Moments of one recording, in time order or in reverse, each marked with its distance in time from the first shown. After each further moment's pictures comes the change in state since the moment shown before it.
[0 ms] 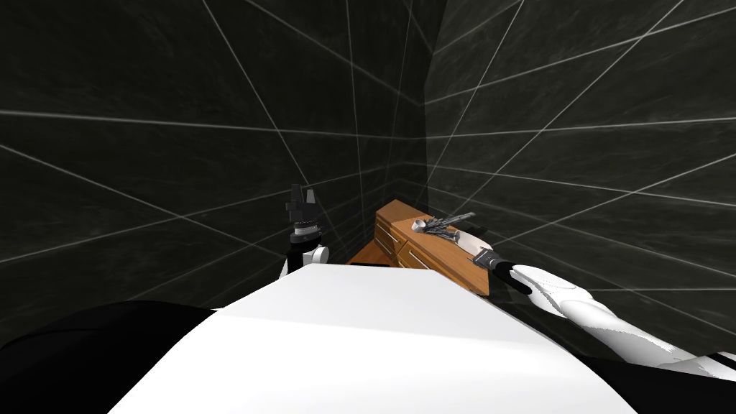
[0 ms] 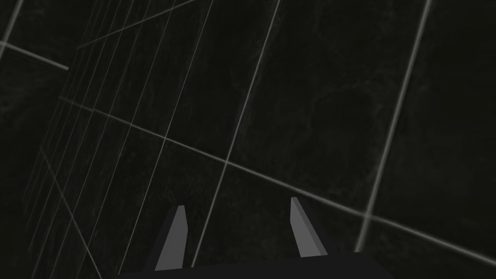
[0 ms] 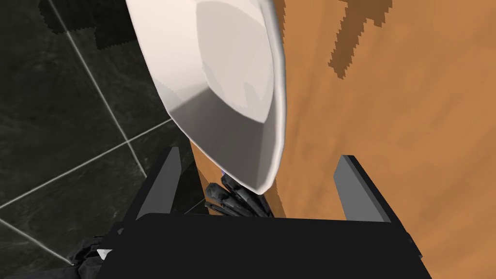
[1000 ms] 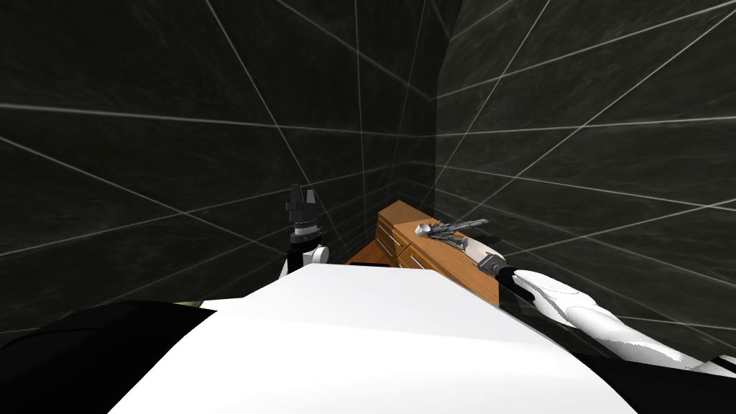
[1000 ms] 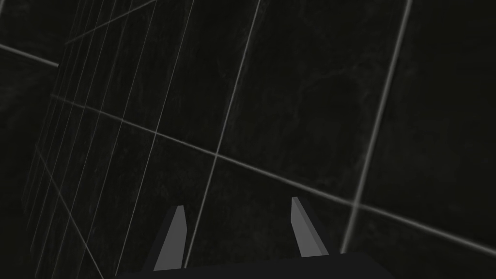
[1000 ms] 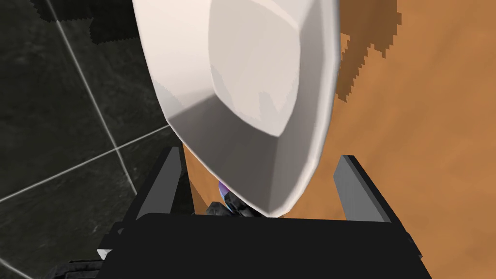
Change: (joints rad) left arm 0.000 0.000 0.000 0.000 0.000 0.000 0.000; right arm 0.025 -0.013 0.063 0.001 -0.020 0.076 -0.013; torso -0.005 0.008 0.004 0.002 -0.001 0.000
